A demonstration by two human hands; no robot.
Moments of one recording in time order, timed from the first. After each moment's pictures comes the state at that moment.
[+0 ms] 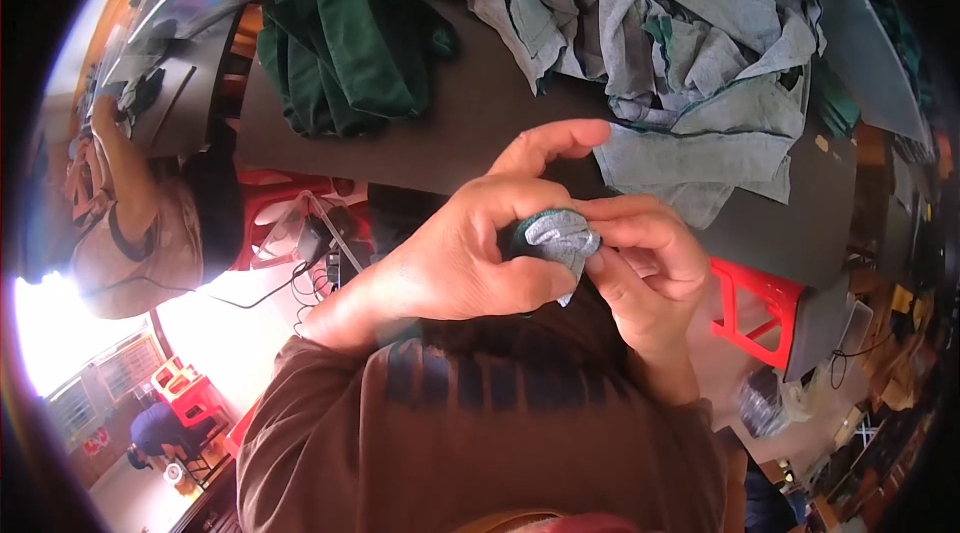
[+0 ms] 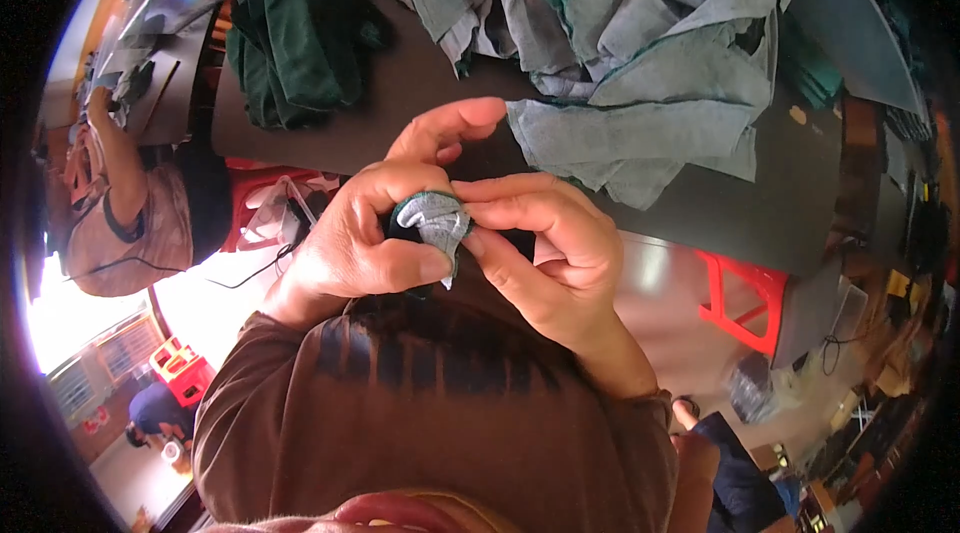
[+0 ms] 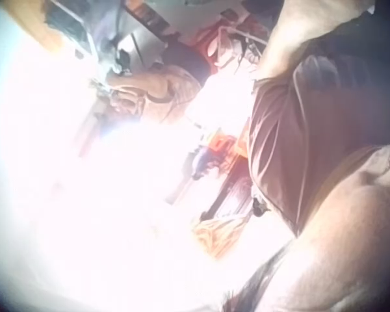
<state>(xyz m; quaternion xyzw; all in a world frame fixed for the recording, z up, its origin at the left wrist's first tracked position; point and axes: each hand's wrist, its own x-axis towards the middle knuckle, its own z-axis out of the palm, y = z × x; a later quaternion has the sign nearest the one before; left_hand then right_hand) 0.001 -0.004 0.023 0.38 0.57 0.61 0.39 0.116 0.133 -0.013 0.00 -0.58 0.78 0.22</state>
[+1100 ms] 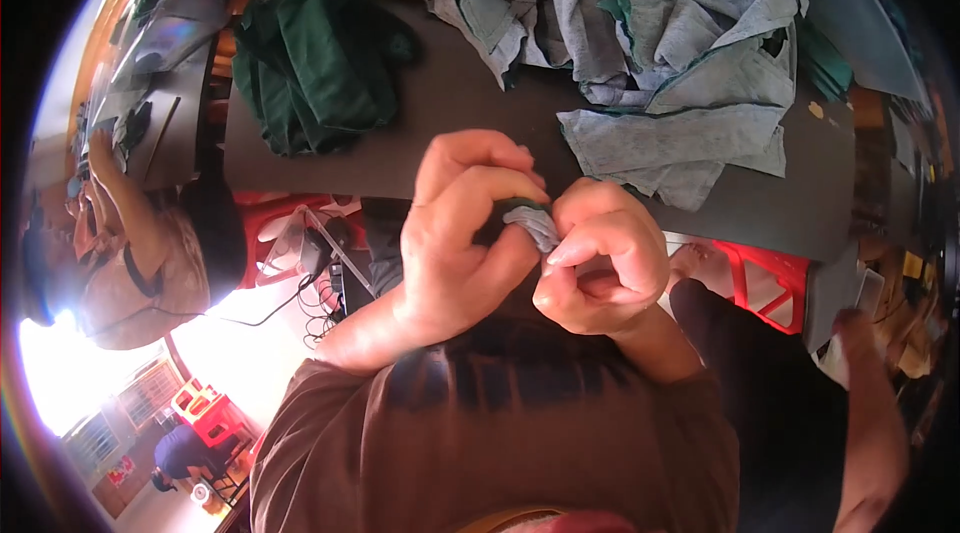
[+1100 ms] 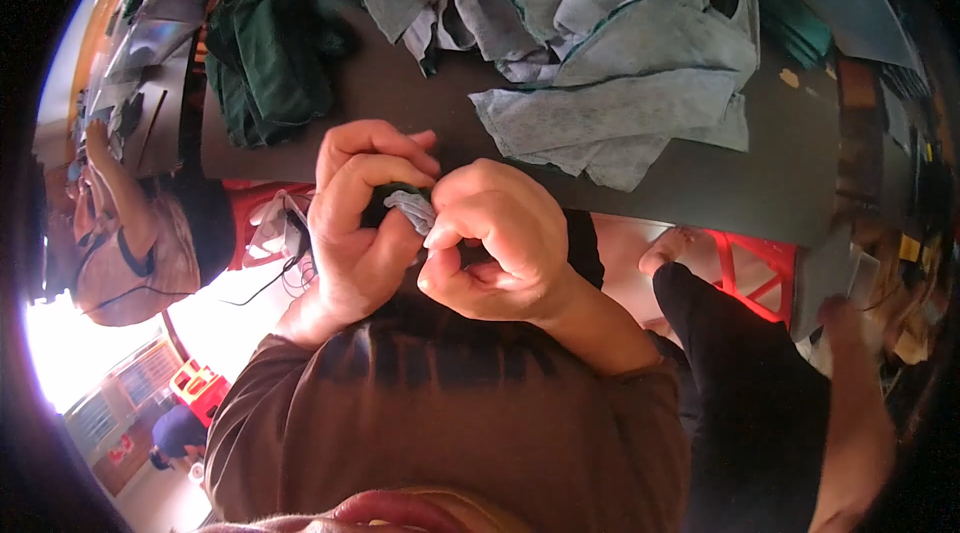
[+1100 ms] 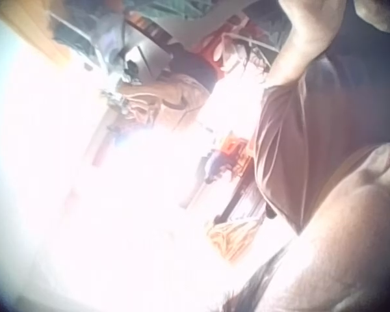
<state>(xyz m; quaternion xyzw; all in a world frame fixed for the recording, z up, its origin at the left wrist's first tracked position) 0.024 0.003 -0.005 0.40 0.74 0.55 0.01 0.096 0.130 -0.030 0.15 -0.70 0.59 0.36</state>
